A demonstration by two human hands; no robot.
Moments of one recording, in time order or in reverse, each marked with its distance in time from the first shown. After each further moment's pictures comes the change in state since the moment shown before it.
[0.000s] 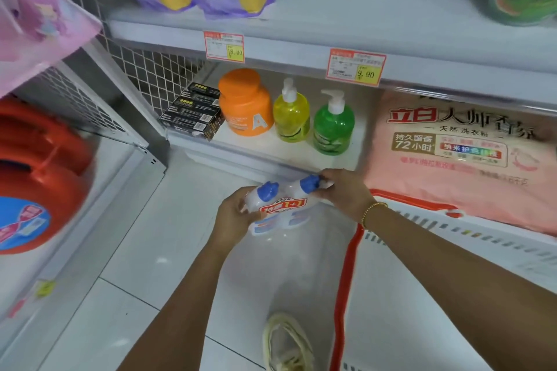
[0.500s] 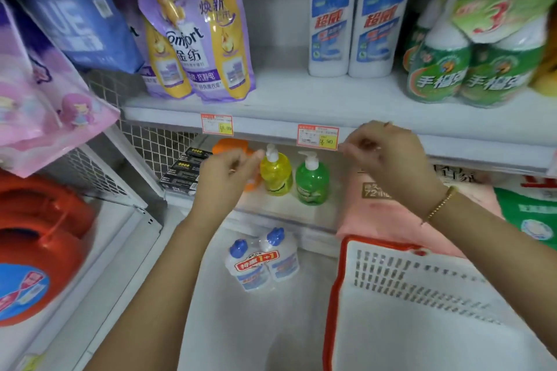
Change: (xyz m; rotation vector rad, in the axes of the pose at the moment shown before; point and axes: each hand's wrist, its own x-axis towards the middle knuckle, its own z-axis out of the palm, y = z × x) left_hand -0.003 0.203 -0.035 0.168 0.192 0.509; right_hand -0.062 -0.070 -0.184 -0.083 0.611 -0.433
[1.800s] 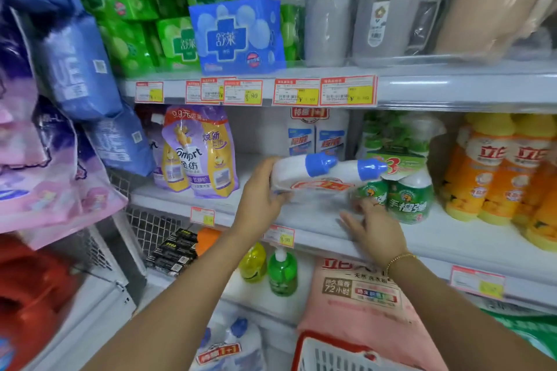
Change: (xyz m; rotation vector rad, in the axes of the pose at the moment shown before) left_hand 0.065 0.144 0.052 -0.089 0.144 0.335; right_hand 0.031 0.073 -0.062 -0.194 -0.001 0.199
